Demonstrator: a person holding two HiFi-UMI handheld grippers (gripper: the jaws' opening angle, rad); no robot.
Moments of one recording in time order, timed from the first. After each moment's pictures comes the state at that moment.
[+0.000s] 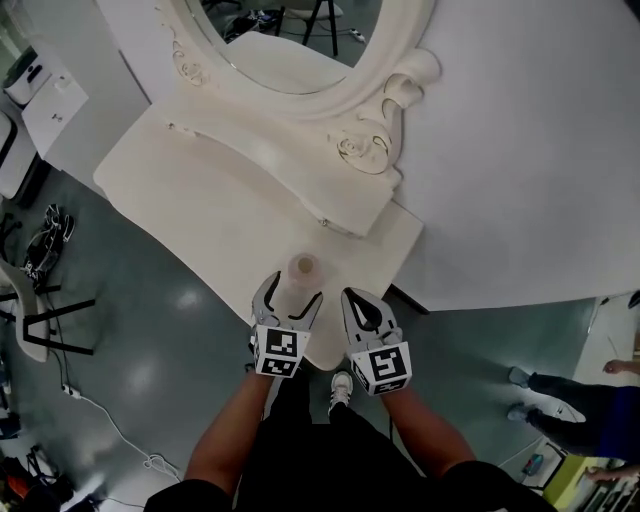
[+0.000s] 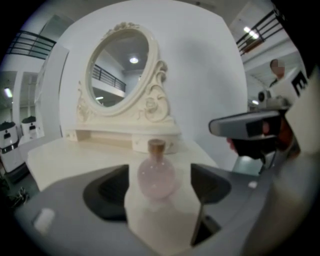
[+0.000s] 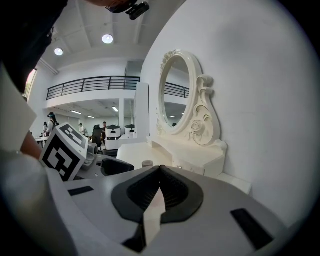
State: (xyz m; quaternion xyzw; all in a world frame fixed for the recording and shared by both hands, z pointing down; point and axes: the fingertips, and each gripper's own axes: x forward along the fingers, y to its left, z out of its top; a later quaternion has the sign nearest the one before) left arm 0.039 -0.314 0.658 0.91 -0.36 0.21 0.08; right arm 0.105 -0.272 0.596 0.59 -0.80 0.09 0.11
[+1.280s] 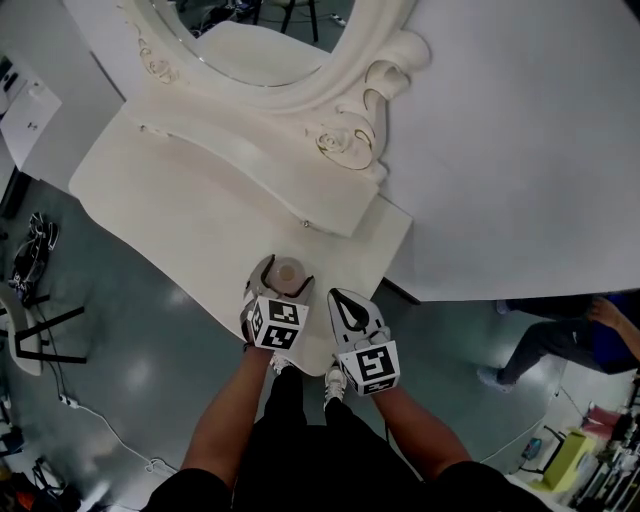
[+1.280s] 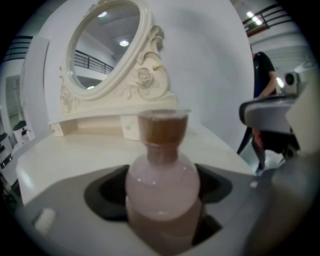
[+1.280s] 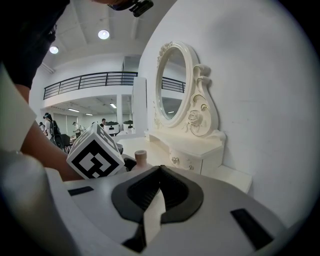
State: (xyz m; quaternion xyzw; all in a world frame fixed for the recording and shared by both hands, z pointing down) left arm 0.076 -0.357 0.712 0.89 -0.32 0.31 0.09; right arm 0.114 -0.282 0.624 0.59 -0.79 0.12 0.13
